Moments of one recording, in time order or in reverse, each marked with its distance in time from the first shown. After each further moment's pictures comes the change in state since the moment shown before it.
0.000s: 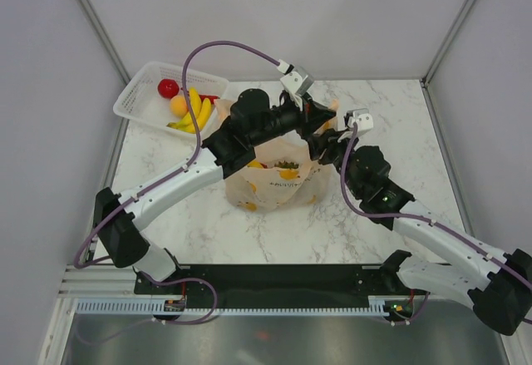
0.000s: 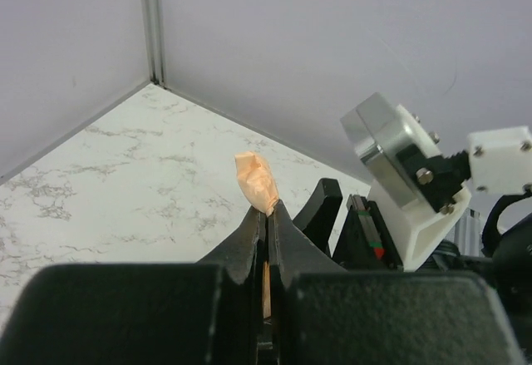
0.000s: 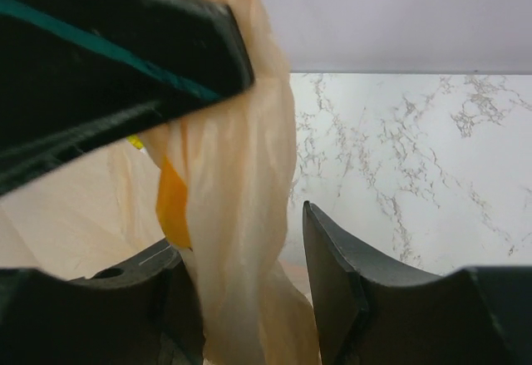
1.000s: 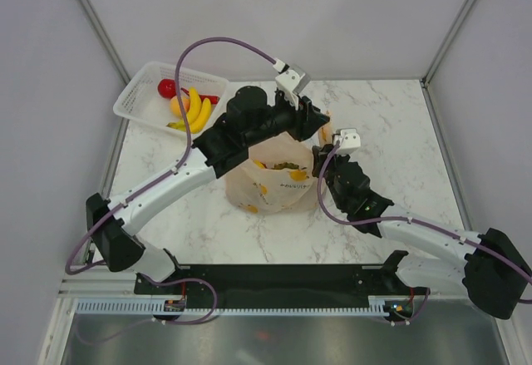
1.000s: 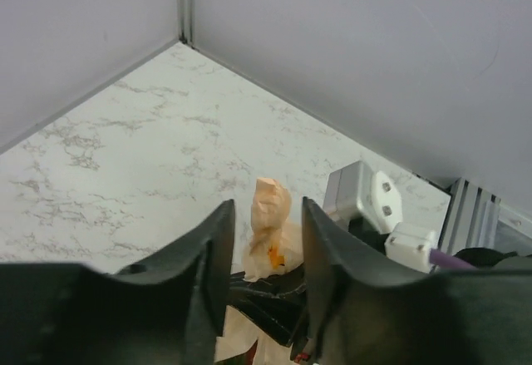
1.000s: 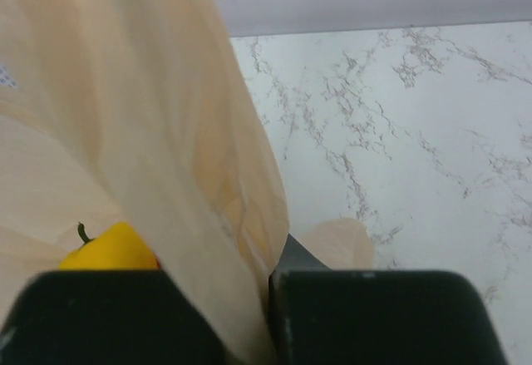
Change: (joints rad) left arm 0.000 -0.032 0.029 -0.190 -0.068 0.003; right arm 0.098 0.107 -0.192 0.237 0.264 -0.039
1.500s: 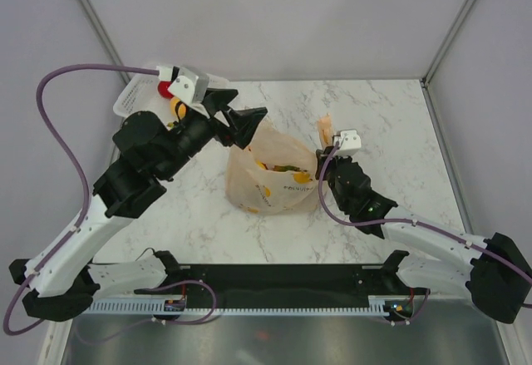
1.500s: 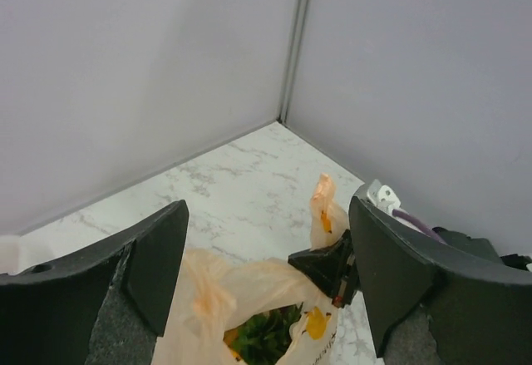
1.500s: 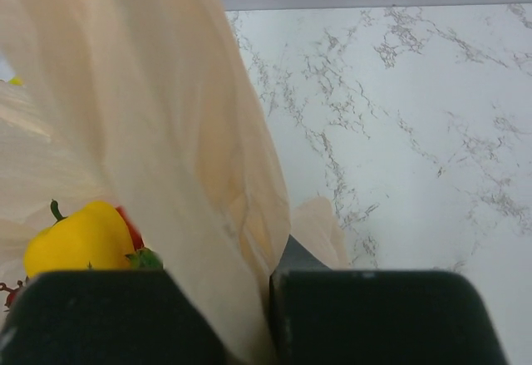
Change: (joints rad) left arm 0.000 -0.447 -0.017 -0.202 -0.289 0.069; right arm -0.001 -0.039 0.001 -0.129 0.019 -0.010
